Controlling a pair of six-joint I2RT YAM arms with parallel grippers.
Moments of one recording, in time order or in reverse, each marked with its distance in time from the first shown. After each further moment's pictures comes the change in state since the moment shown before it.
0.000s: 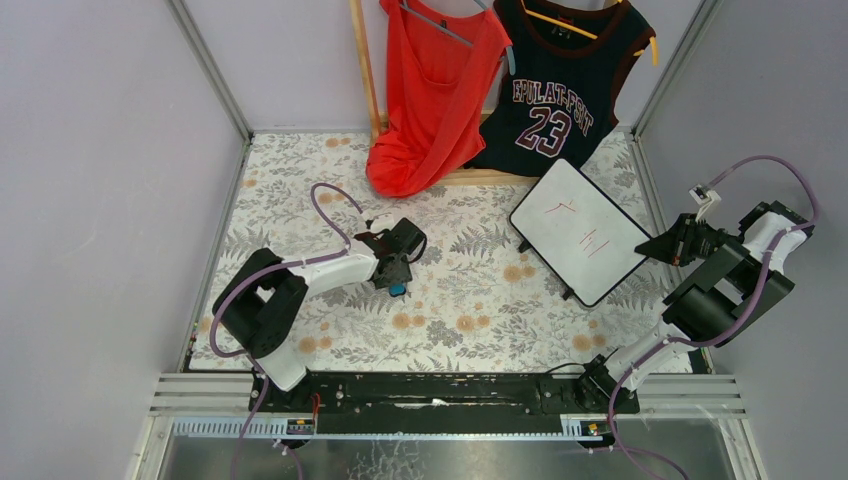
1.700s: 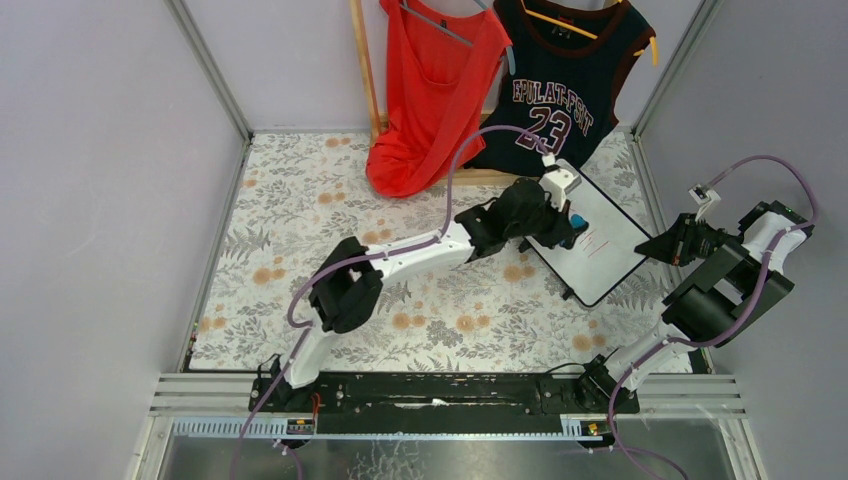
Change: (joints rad) left arm -0.278 0.473 0.864 0.526 0.457 0.624; right arm 0.008 -0.004 -0.002 0.000 0.002 0.004
